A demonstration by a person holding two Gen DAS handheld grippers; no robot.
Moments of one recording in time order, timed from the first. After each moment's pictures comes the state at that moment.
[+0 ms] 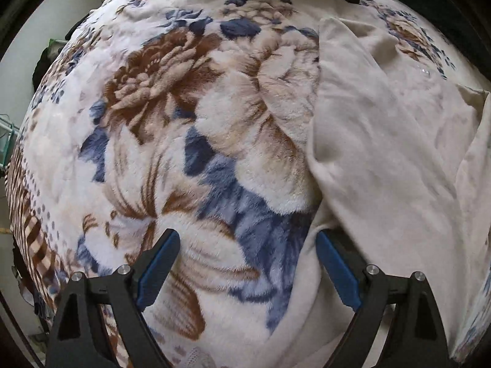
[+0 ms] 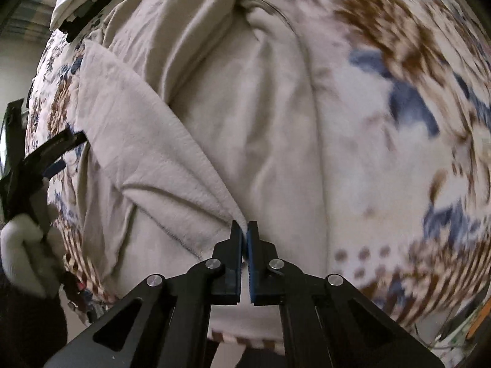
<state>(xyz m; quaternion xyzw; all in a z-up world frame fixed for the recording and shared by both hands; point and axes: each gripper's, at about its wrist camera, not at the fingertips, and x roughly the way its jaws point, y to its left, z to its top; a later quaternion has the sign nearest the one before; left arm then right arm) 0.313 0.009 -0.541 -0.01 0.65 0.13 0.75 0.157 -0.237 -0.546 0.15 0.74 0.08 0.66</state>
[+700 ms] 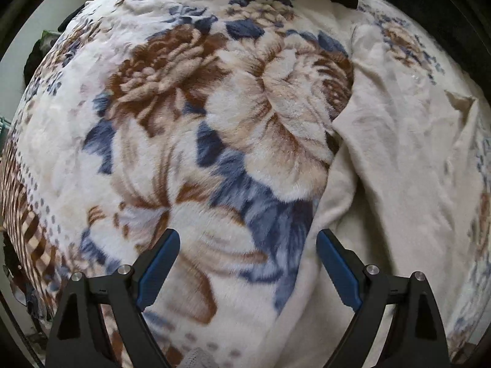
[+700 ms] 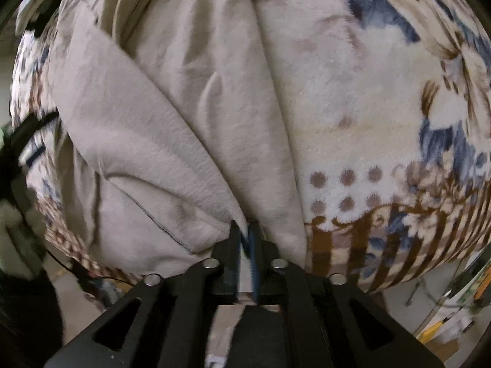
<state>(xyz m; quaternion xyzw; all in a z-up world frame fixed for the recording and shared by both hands) 0.306 0.031 -0.519 -0.05 0.66 0.10 0.74 0.118 -0.252 -0.570 0.18 0.80 0.04 0.56</state>
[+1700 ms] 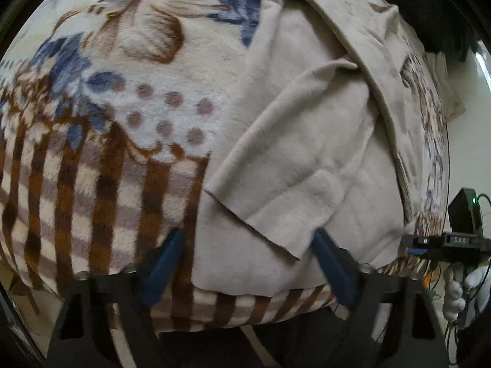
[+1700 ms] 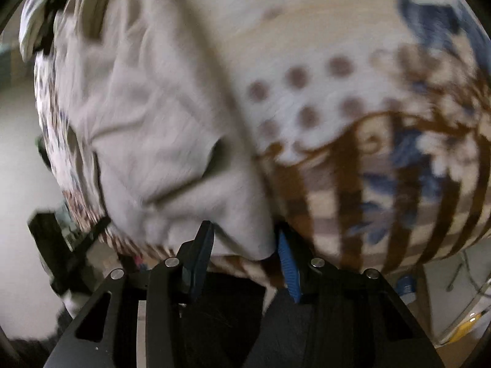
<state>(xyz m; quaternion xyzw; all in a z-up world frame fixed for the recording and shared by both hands) 0.117 0.062 -0.531 -0.15 0.72 -0.07 0.67 0.070 -0.332 -0.601 0.31 0.79 0.09 0.51</state>
